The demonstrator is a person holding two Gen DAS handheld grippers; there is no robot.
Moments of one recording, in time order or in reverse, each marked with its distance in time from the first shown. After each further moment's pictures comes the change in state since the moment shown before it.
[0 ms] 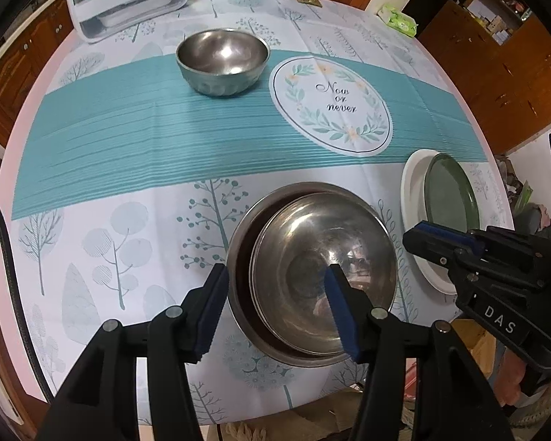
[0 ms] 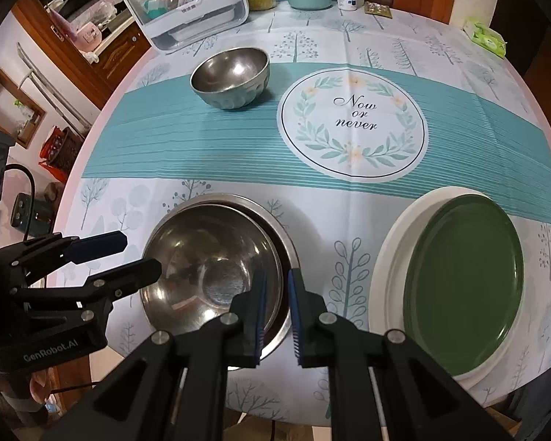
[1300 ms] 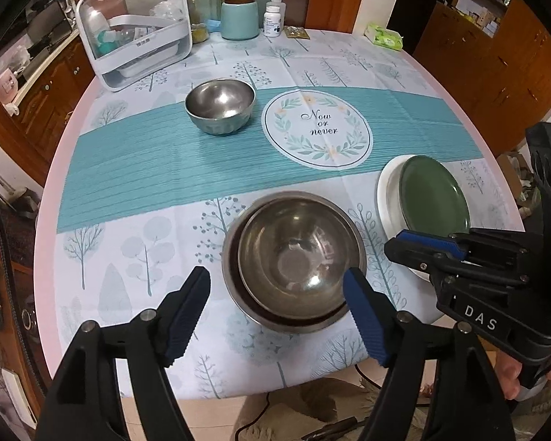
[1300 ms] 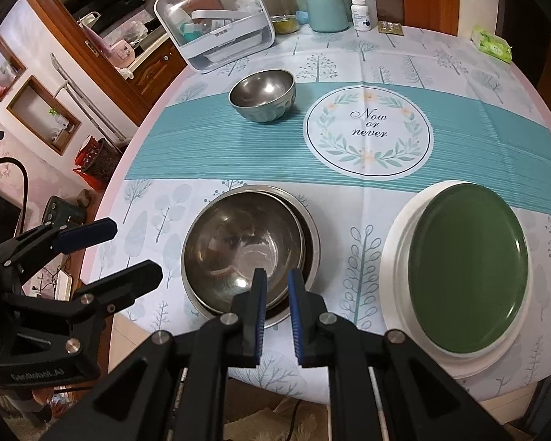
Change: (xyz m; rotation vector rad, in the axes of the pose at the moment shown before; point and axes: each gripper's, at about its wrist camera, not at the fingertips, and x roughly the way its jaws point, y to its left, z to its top) left arm -0.063 -0.046 -0.032 0.069 -0.129 0.122; right arm -0.040 -0.004 -0.034 -0.018 -0.087 0.124
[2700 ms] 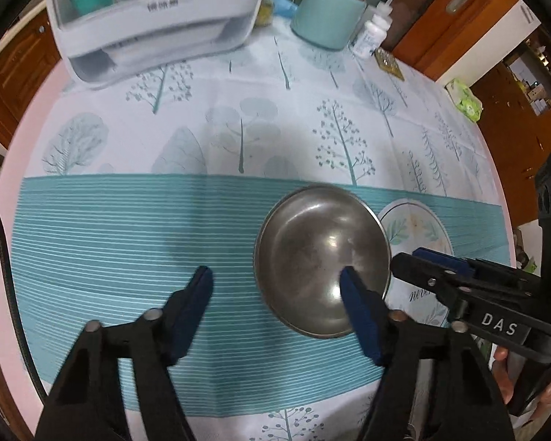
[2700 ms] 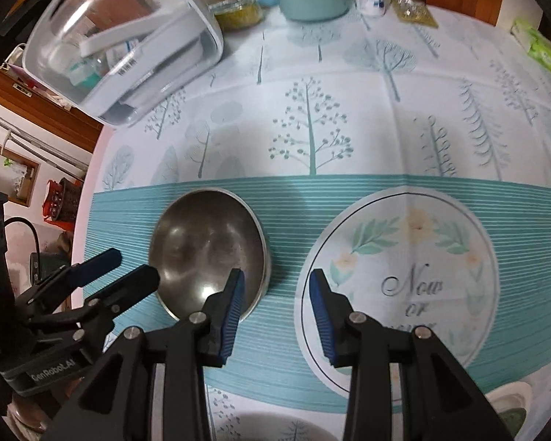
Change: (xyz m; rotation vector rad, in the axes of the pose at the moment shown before) left arm 0.185 0.151 0.212 -0.248 0.095 -0.122; right arm 0.166 -0.035 0.249 0.134 0.164 -0.030
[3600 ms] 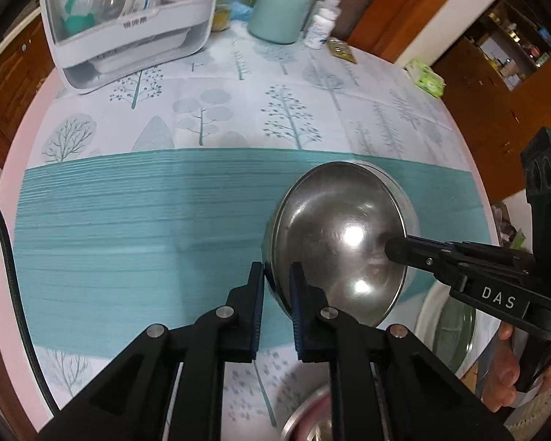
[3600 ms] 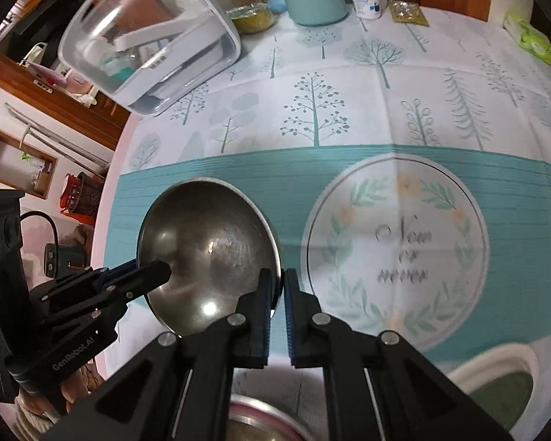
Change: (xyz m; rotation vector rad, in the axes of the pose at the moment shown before) left arm -0.055 -0.040 -0.058 0.094 -0.021 -0.049; right arm -0.054 -0.003 -0.054 -0.011 -0.032 0.063
